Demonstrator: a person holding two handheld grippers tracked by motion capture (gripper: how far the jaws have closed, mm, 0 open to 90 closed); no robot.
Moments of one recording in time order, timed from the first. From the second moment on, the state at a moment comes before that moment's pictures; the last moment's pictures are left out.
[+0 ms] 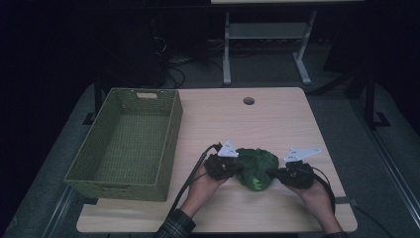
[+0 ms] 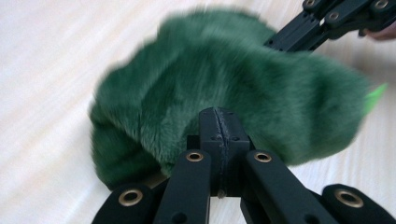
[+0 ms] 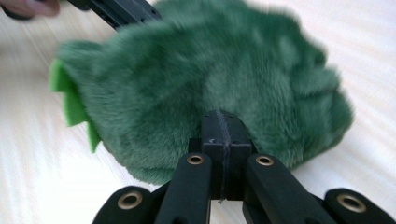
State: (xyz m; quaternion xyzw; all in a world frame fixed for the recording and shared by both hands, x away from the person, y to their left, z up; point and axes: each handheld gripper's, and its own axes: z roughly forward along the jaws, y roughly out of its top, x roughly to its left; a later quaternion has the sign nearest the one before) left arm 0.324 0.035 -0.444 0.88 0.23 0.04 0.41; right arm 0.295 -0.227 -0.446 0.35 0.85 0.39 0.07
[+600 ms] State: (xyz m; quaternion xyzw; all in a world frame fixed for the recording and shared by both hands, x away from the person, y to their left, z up) left arm 0.336 0.034 -0.466 0.90 0.24 0.05 0.36; right arm 0.293 -0.222 -0.467 0.35 0.86 0.35 0.05
